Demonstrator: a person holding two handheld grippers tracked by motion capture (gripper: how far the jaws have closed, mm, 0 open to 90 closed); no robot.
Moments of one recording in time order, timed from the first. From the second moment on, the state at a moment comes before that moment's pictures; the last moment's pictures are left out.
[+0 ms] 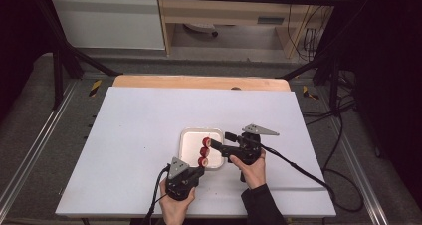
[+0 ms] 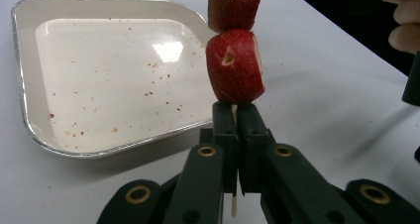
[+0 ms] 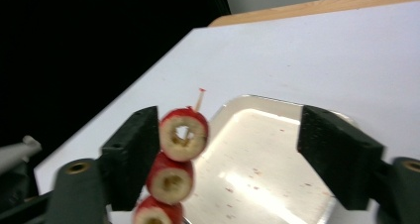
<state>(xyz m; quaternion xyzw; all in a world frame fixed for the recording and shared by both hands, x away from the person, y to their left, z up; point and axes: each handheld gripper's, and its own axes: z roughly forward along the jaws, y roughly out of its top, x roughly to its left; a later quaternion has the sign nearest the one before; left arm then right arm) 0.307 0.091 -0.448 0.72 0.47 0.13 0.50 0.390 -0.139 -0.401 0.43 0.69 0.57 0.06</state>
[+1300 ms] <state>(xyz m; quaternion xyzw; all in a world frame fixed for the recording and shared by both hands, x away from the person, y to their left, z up) 0.328 0.128 -0.413 0.79 0.41 0.15 0.42 0.359 -0.233 -0.447 0.38 0.81 0.43 0.10</state>
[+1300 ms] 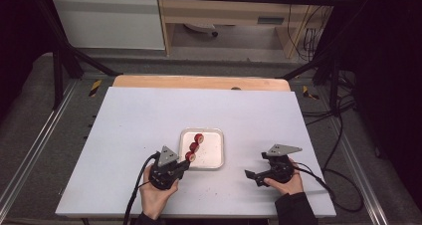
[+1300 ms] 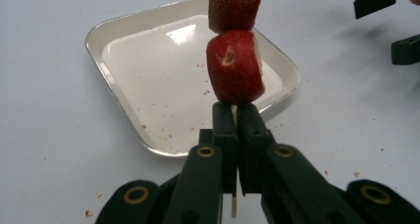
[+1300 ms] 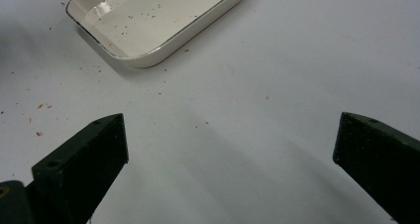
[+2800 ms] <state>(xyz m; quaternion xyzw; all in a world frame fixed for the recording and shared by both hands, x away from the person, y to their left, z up) 0.392 0.096 -0.427 0.85 0.43 0.14 0.29 0.350 -0.249 -0.449 0.38 0.81 0.44 0.10</state>
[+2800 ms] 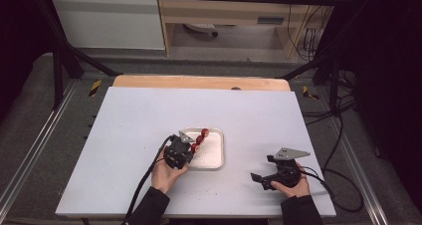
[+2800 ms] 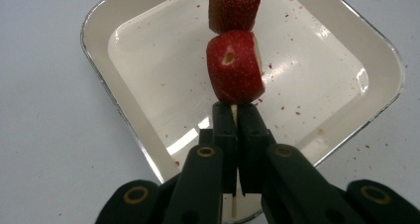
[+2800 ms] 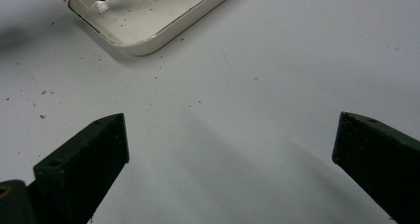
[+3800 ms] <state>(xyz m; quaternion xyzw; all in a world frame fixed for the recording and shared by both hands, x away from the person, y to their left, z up) 0.390 0.099 -0.421 0.85 0.41 0.15 0.28 0.349 -0.249 -0.449 0.38 0.81 0.44 0.10</state>
